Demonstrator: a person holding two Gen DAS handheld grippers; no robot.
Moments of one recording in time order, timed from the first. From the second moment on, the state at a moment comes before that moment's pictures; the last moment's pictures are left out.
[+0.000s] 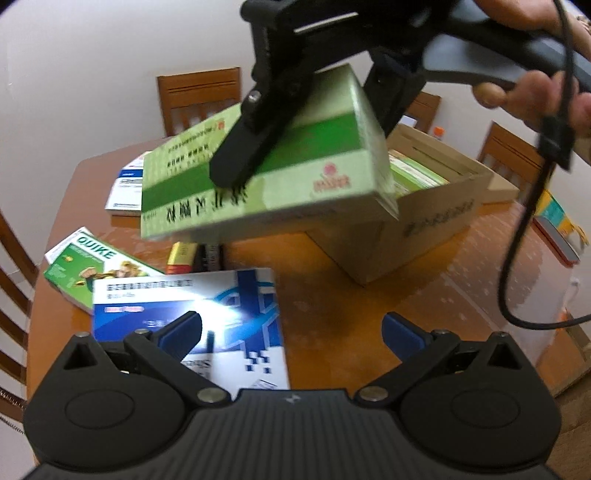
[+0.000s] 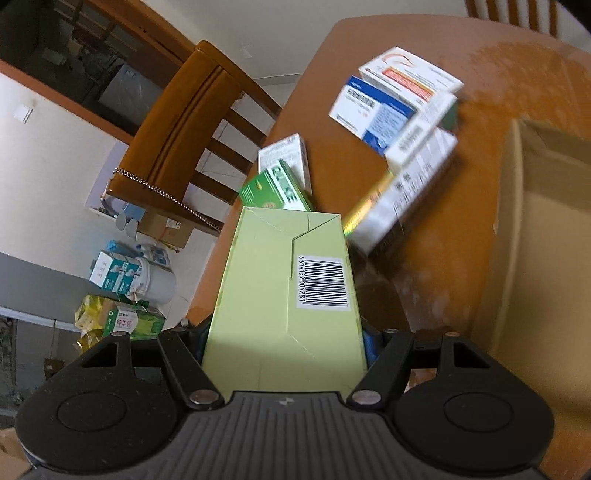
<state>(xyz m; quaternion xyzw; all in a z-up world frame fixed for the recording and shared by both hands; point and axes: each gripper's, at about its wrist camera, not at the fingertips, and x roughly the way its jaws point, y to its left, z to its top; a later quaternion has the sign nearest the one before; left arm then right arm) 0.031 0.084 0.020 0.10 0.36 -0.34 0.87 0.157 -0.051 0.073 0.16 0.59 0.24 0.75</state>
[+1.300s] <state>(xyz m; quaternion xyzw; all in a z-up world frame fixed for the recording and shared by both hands) -0.056 0.012 -0.013 0.14 0.38 -0.32 0.85 0.041 -0.121 -0.020 0.22 0.62 0.25 0.71</state>
